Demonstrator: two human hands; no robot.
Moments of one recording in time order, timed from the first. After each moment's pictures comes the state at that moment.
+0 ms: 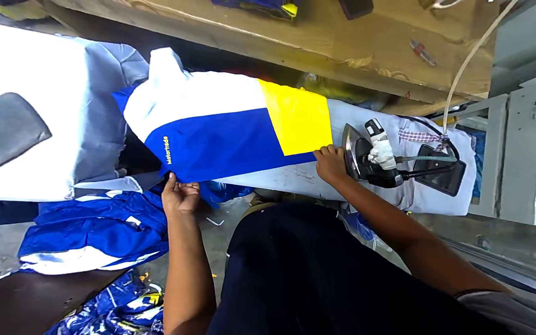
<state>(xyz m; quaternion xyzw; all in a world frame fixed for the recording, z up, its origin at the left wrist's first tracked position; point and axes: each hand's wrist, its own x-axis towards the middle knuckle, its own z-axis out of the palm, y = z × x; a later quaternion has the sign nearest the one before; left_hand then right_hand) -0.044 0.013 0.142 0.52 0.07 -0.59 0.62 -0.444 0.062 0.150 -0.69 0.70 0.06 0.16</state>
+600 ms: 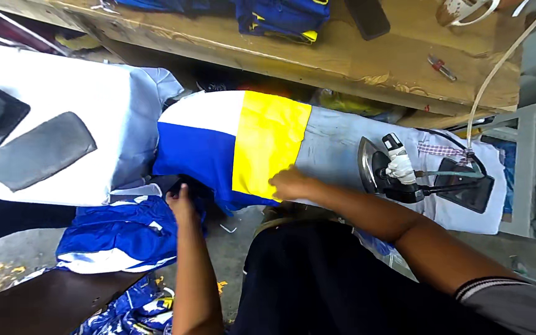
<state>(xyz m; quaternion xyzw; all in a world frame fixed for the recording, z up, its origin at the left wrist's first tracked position) -0.001 0.012 0.135 0.78 -0.25 -0.41 0.40 -0.295 -0.010 0.261 -0.72 0.48 0.22 0.44</state>
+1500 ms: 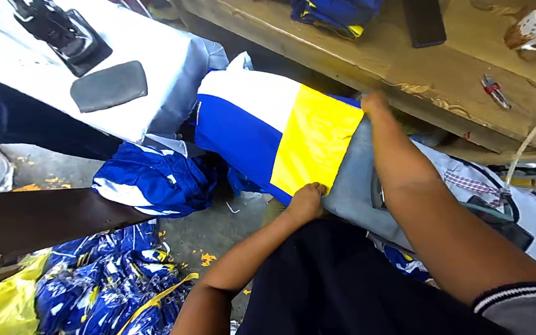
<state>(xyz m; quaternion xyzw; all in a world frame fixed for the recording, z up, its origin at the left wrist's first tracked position) -0.271 0.089 0.217 0.48 -0.74 -0.47 -0.06 -0.476 -0.150 0.200 -0.46 0.84 0.00 0.29</state>
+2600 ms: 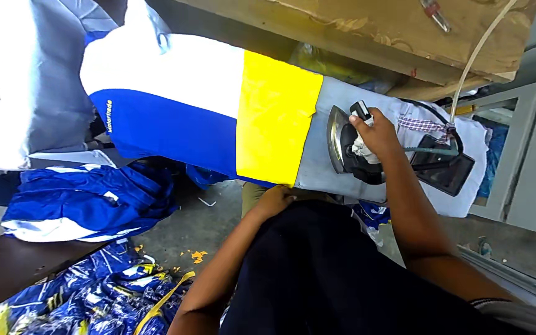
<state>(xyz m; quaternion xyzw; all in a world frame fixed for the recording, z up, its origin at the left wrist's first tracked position) -0.280 0.117 0.151 0.42 -0.64 -0.62 -0.17 -0.572 0.066 0.237 -0.44 0.82 -0.13 0.33</state>
